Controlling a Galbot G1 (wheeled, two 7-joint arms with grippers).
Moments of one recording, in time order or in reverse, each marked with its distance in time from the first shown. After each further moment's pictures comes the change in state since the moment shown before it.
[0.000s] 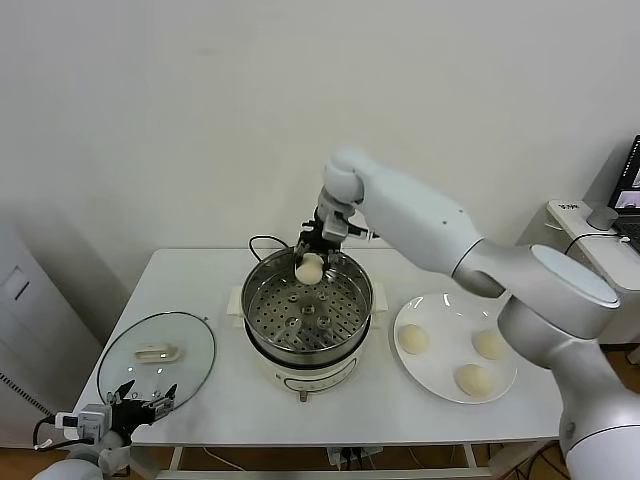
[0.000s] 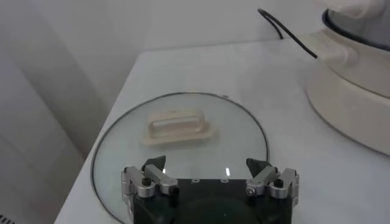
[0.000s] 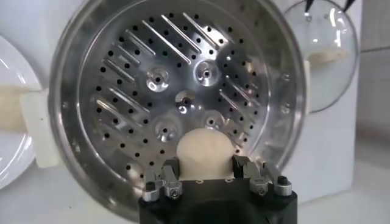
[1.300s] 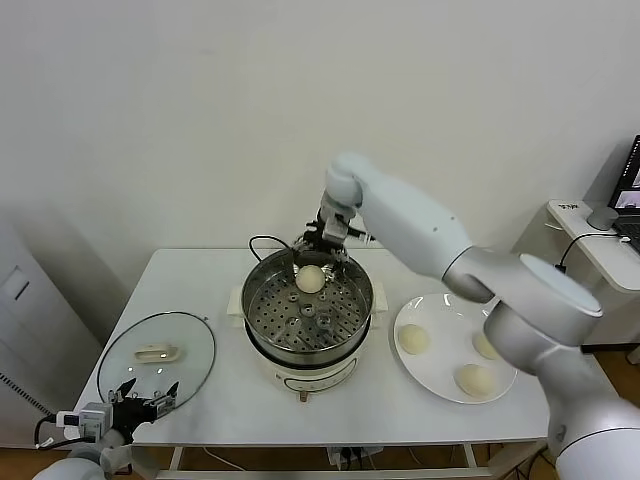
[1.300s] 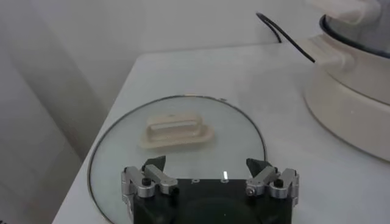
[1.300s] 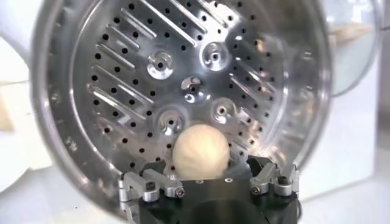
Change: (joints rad) left arm 0.000 -0.006 -0.003 -0.010 -0.002 0.000 0.001; right arm 0.118 -0.036 -0.039 -0.105 0.222 0.000 -0.044
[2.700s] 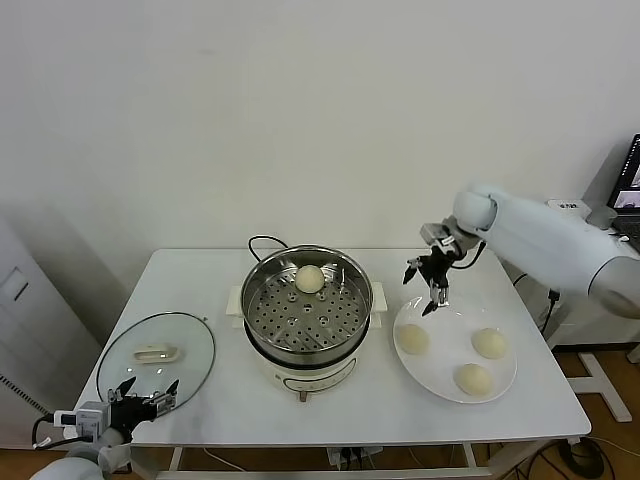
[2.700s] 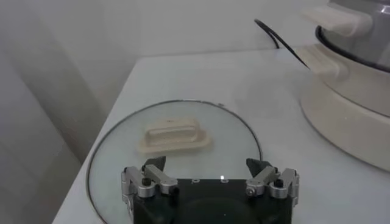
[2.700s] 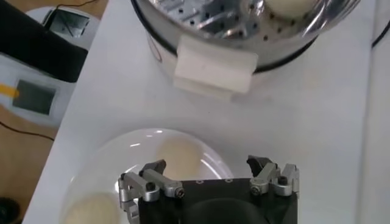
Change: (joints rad) left arm 0.005 -0.001 -0.011 -0.016 -0.018 0.007 -0.002; right arm -0.053 -0.418 -0.418 0.124 0.521 -0.798 0.098
